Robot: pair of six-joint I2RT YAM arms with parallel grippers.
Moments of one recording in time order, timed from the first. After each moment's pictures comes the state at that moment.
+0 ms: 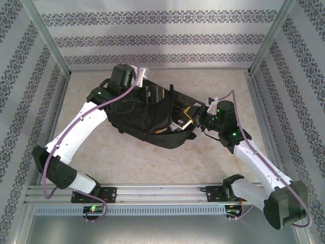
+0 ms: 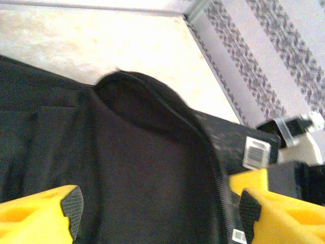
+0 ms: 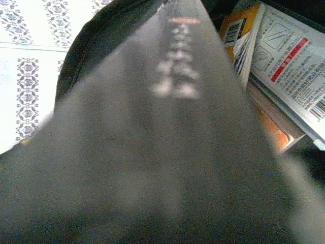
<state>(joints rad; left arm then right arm) -0.53 1.49 1.59 -0.69 0.31 -0.42 0.34 1.02 0.71 -0.04 -0.55 1.26</state>
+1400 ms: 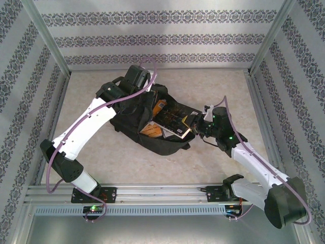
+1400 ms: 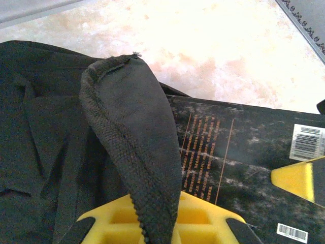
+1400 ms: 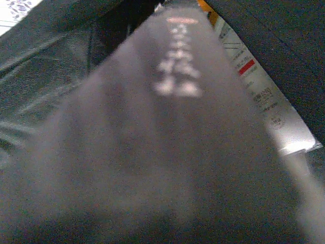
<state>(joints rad) -0.63 1.58 1.78 -0.98 -0.02 -0.24 0.36 1.01 0.61 -0.04 -0.55 1.19</state>
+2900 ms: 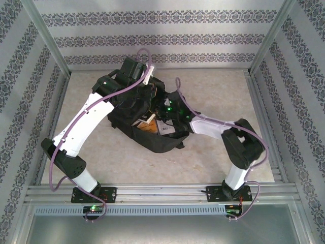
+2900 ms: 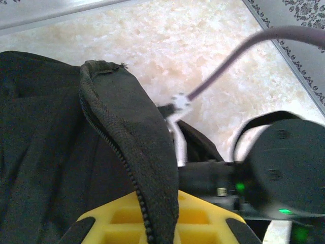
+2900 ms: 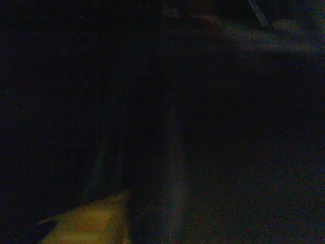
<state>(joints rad) -0.59 1.63 1.91 -1.02 0.06 -0.25 0.66 1.79 1.10 0.30 -0.40 1.32</state>
